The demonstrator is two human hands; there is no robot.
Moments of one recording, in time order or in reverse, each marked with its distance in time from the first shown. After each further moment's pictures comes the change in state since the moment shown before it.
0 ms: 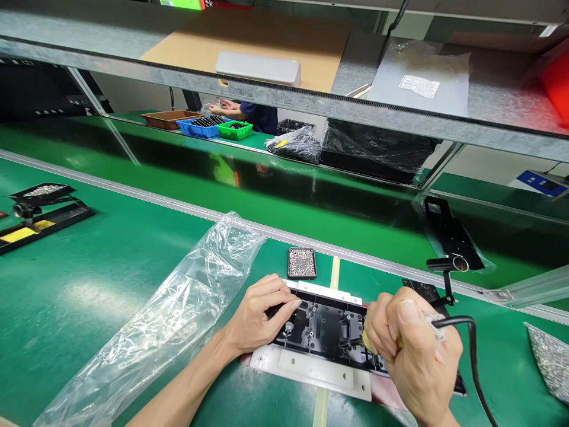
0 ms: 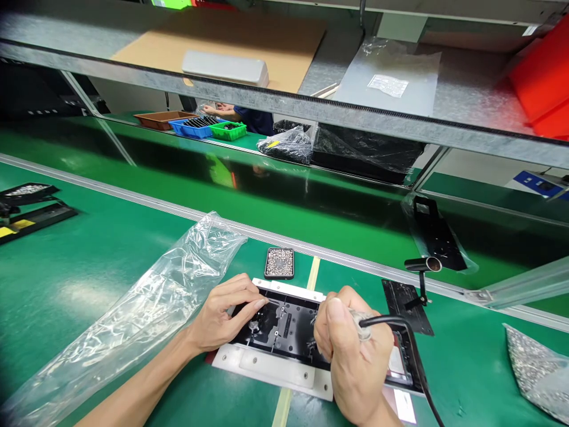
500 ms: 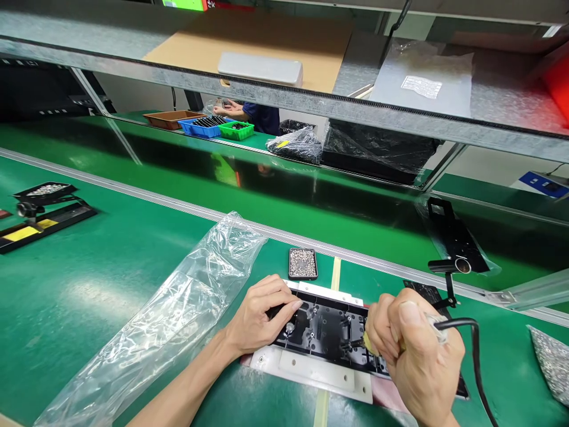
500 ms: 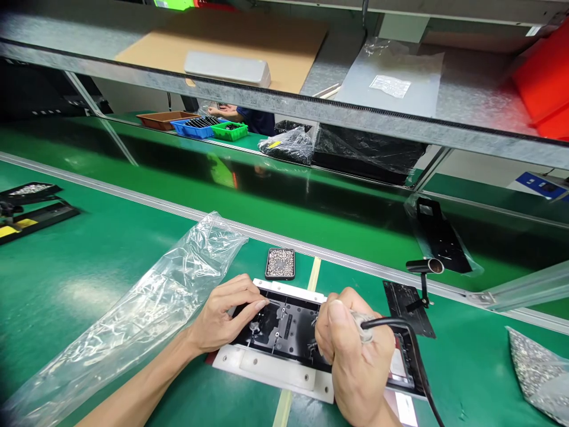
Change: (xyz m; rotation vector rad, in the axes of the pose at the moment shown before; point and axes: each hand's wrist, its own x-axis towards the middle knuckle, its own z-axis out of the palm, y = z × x) left_hand -0.001 -0.001 0.000 -0.012 0.000 -0.001; right_hand 0.000 0.001 -0.002 0.001 -0.004 -0.002
